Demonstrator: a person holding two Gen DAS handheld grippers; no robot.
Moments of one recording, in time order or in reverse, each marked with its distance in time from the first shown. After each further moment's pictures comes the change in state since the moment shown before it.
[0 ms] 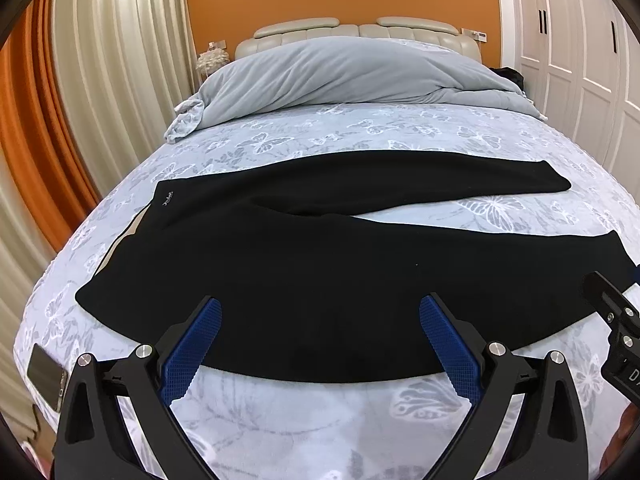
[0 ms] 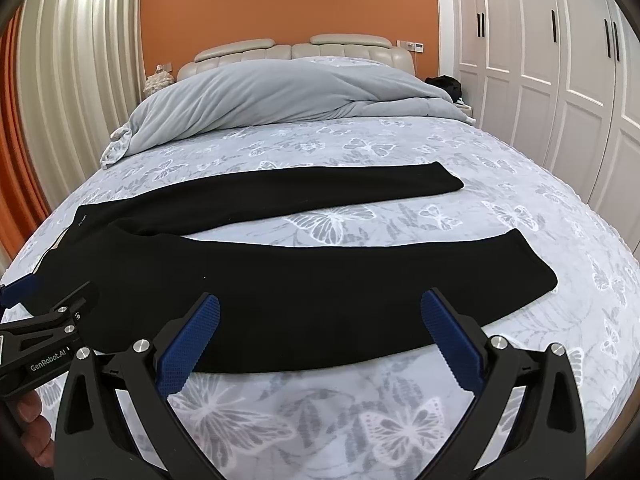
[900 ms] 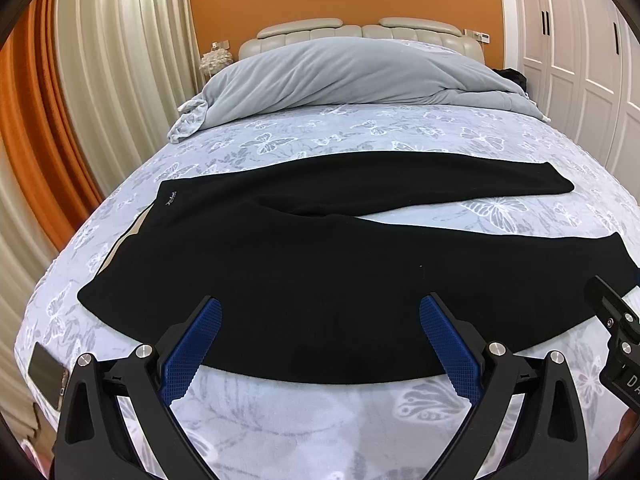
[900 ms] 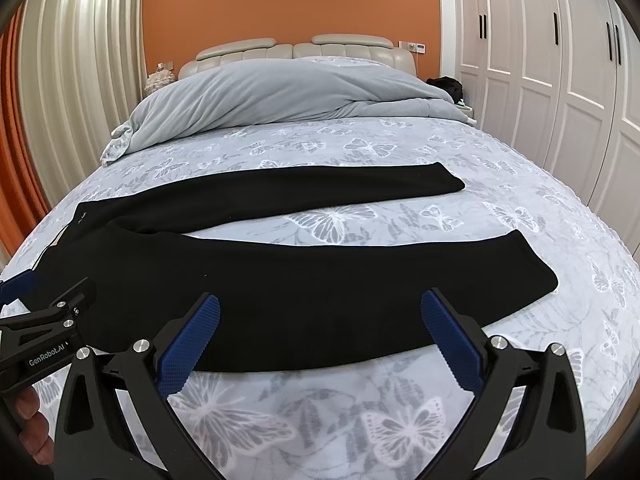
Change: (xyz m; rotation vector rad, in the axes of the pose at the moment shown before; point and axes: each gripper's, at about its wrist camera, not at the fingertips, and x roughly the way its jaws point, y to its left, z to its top) left arm 0.000 0.003 0.001 -0.007 -0.002 0.007; right arm -0.001 0.000 0.000 -0.002 0.000 -0.001
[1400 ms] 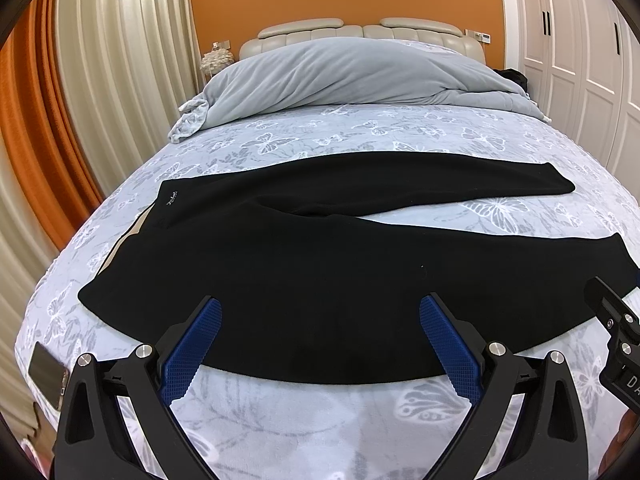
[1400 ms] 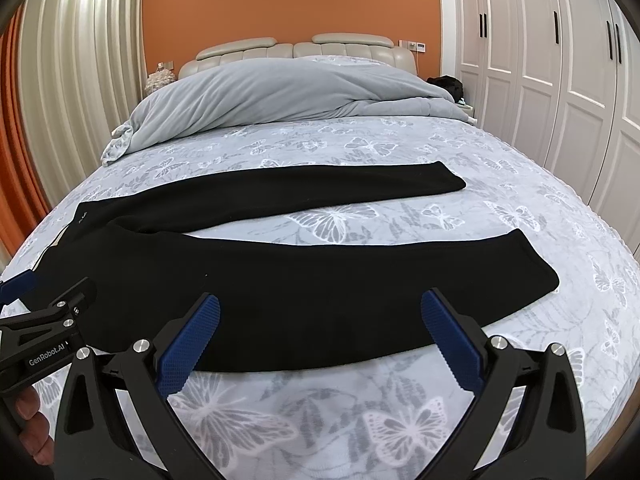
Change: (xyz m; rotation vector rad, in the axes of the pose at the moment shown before) left arm 0.000 0.000 0.000 0.001 0.000 0.001; right arm 0.000 0.002 -0.001 -0.003 0.002 0.000
